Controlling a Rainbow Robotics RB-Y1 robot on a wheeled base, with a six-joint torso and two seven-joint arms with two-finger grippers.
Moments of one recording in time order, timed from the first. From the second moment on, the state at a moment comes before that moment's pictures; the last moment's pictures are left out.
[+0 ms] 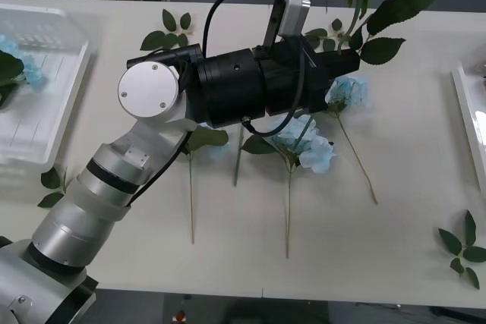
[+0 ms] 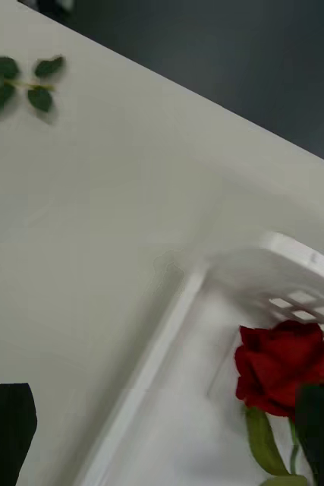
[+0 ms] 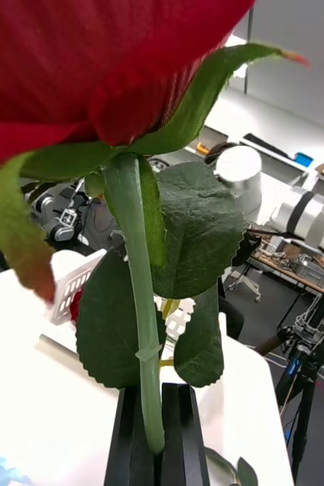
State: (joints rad) right arm -0.65 -1.02 -0.22 -0.88 -1.34 1.20 2.64; left arm -0.56 0.20 -0.38 -1.64 1.72 0.75 -2.55
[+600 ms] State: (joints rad) right arm -0.34 -1.02 -0.40 -0.92 -1.95 1.51 2.70; left arm -0.56 0.20 -0.38 -1.64 1.72 0.75 -2.55
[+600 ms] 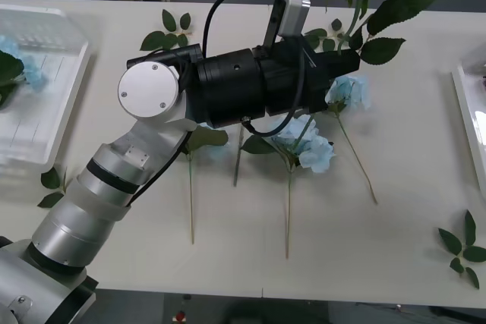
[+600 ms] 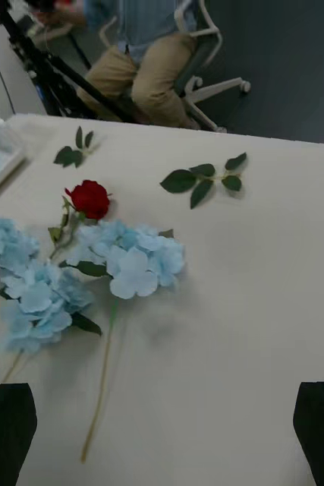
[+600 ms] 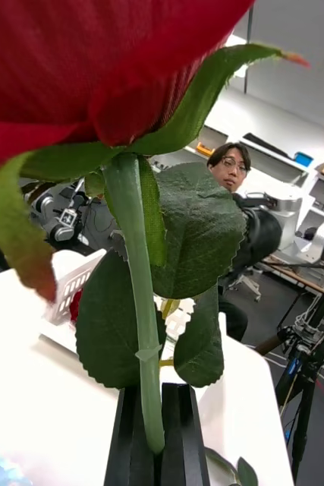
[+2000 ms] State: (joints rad) right arm -0.50 -0.55 -0.26 -0.96 -2.02 1.77 2.70; left arm -0.56 0.20 -0.38 -1.64 1.72 0.75 -2.55
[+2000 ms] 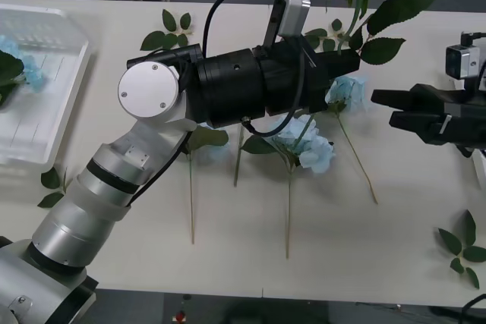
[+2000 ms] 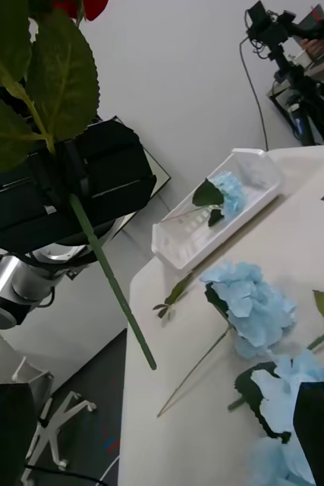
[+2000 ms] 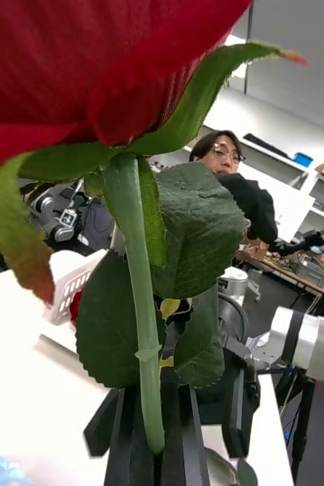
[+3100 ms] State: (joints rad) right arm -0.52 -0.43 -0.07 -0.99 -1.97 1.80 2.70; left arm -0.56 0.20 -0.38 -1.64 1.72 0.75 -2.55
